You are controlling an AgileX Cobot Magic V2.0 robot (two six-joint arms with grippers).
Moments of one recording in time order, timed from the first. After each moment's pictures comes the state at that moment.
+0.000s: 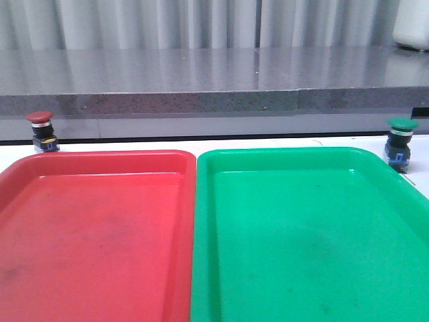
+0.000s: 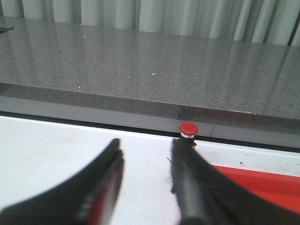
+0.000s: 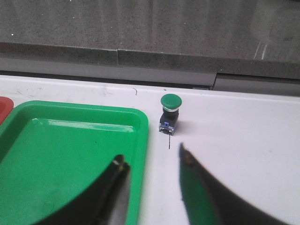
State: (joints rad) left arm 0.15 0.36 -0.41 0.00 0.27 -0.09; right arm 0.08 0.42 -0.47 0.03 0.42 -0.01
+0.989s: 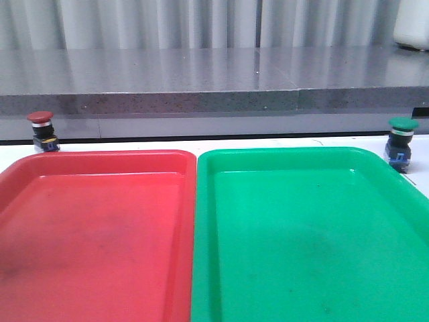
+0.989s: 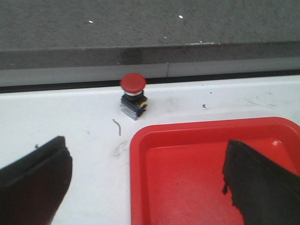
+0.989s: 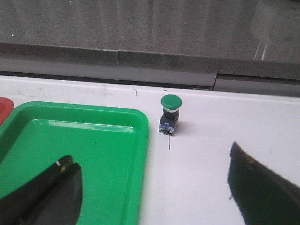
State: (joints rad) left arm -0.09 1.15 -0.78 0.01 0.25 -0.05; right arm 0.08 0.42 -0.47 0.03 0.42 -0.01
